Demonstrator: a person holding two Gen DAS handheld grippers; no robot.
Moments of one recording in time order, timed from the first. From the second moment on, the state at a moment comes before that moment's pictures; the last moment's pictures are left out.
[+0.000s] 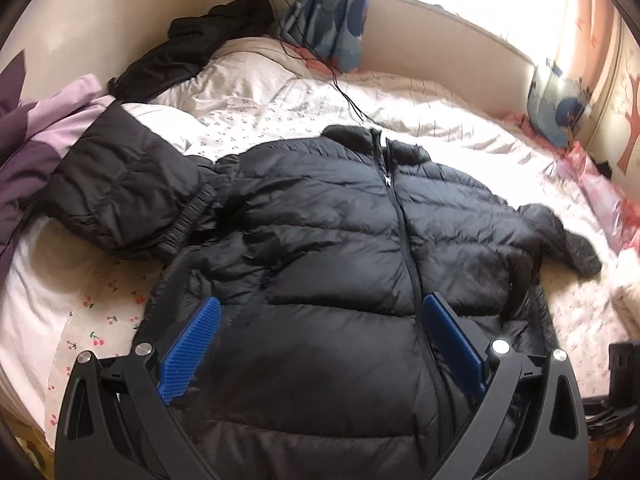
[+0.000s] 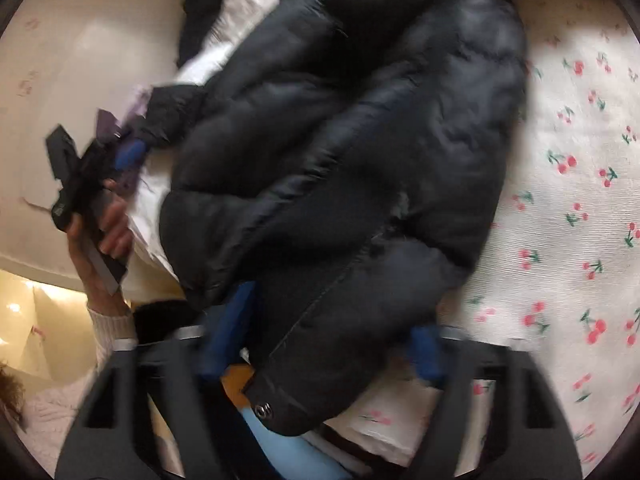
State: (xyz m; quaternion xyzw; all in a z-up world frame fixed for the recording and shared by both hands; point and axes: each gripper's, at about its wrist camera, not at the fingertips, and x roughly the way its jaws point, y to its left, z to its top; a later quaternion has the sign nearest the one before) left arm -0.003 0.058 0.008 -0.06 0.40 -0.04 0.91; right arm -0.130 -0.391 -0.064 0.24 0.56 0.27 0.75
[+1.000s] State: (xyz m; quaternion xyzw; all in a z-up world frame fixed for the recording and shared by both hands) left arm 0.038 0.012 -0.021 -0.03 0.43 -0.04 0.90; right arm -0.045 -0.810 -0.054 0.55 0.27 -0.06 0.79
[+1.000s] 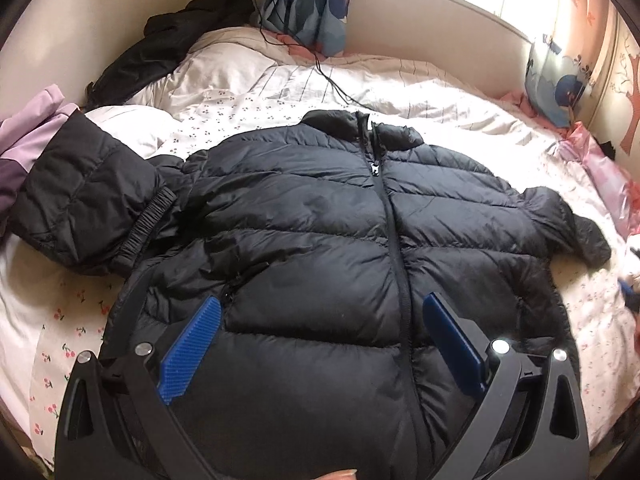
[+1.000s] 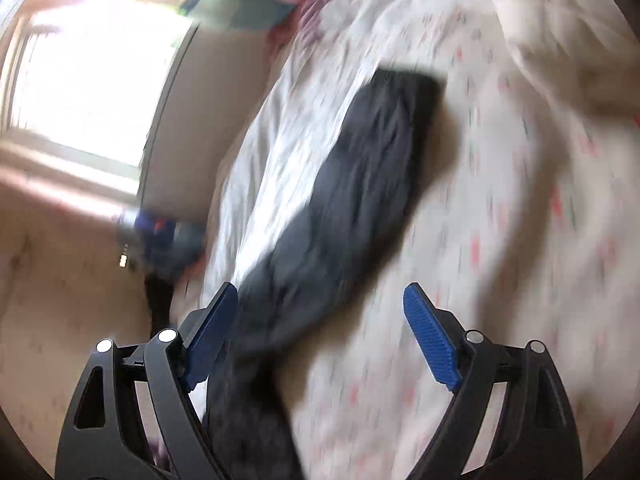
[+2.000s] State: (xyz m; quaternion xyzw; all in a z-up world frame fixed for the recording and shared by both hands) left arm 0.036 0.027 -0.030 0.01 0.44 0.00 0.90; right arm 0.062 -0.702 0.170 0.43 0.05 0.06 0.90
